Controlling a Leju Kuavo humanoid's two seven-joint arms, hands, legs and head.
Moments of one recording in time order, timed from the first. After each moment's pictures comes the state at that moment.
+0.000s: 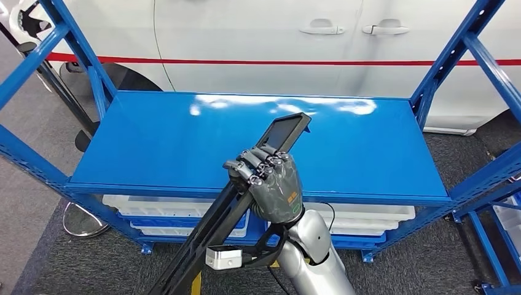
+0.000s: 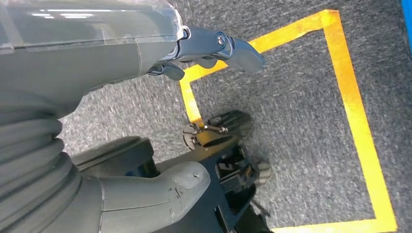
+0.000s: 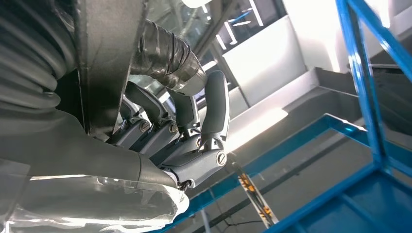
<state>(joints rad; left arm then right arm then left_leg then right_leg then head) -0.17 -0.23 0.91 -0.22 -1.17 -0.01 -0.29 -0.28 0.31 0.42 -1.54 1.17 -0.70 -0.48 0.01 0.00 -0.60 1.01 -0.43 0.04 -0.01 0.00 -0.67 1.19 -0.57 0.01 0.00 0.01</state>
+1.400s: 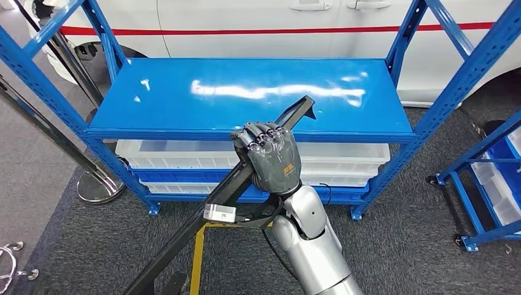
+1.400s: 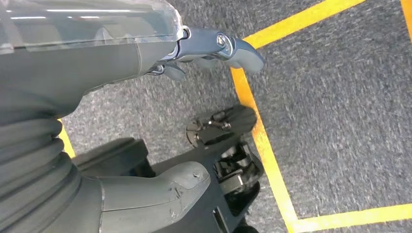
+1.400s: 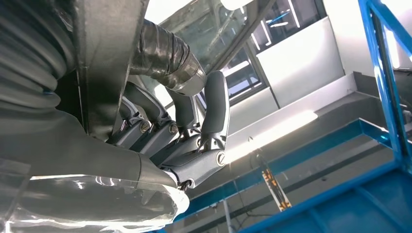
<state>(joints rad) -0.18 -0.21 0.90 -0.22 -1.17 -0.02 -0.31 -0.40 0.36 0.33 -1.37 1.27 -0.70 -0.38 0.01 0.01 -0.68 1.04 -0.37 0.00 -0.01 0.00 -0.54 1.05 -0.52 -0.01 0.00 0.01</state>
